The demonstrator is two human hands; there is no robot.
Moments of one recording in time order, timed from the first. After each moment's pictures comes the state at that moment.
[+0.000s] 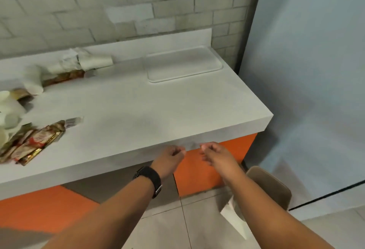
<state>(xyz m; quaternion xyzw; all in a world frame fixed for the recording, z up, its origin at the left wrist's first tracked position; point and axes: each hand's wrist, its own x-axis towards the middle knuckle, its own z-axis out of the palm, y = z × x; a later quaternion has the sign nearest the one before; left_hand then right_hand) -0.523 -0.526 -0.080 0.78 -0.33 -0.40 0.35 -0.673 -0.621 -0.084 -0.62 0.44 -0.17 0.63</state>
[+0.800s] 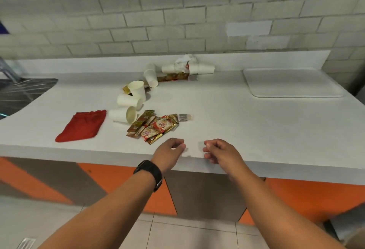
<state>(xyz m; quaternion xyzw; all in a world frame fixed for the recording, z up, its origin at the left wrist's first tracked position) -0.298 -0.304 -0.041 0.84 -0.22 -0.23 0.44 -0.415 -0.456 -0.051 -0.70 0.30 -0.10 0.64</state>
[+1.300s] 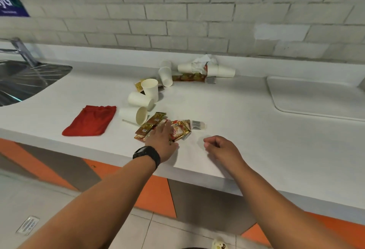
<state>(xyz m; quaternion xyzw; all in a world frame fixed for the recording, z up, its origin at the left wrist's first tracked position) -0.192 -0.306 -0.064 0.95 -0.26 -0.08 0.15 -0.338 -0.476 -0.051 -0.78 0.25 -0.07 0.56</state>
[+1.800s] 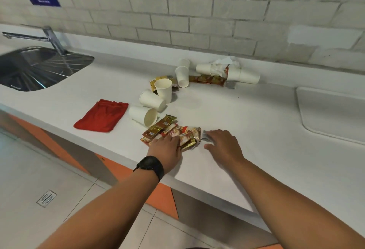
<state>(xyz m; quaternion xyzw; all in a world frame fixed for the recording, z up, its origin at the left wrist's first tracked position) -0.194 -0.315 -0.065 0.96 -0.28 0.03 0.05 -0.246 -0.517 -0.079 -0.98 0.10 -0.05 0.18</state>
